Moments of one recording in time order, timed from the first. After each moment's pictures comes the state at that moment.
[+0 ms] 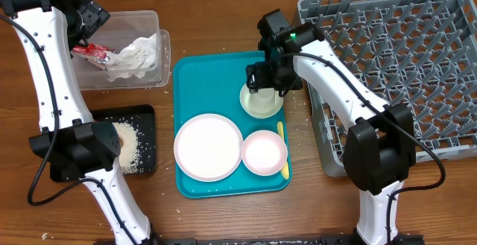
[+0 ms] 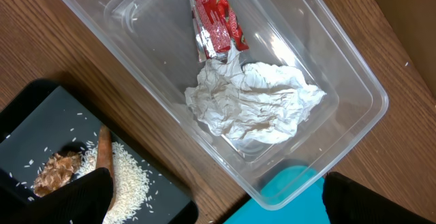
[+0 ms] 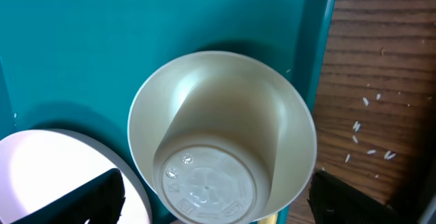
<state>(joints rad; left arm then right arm) 0.24 2.26 2.64 -1.60 -0.08 -0.68 0.46 2.11 1.84 -1.12 -0.15 0.32</state>
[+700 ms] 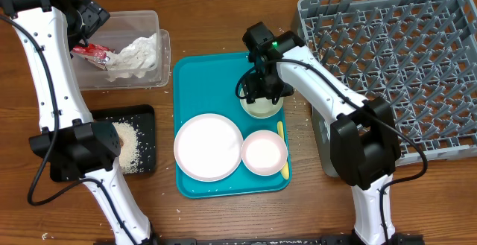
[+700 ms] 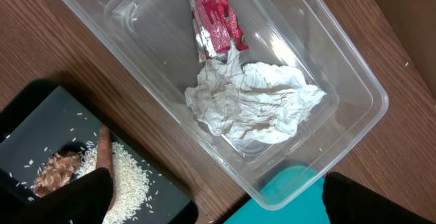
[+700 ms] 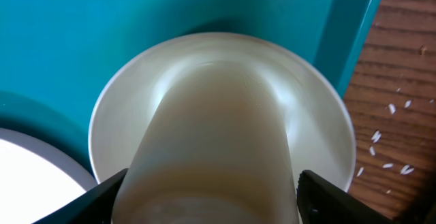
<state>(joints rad) 0.24 2.26 2.64 -1.60 -0.08 -0.68 0.52 2.18 1.84 -1.12 -0.06 0.28</state>
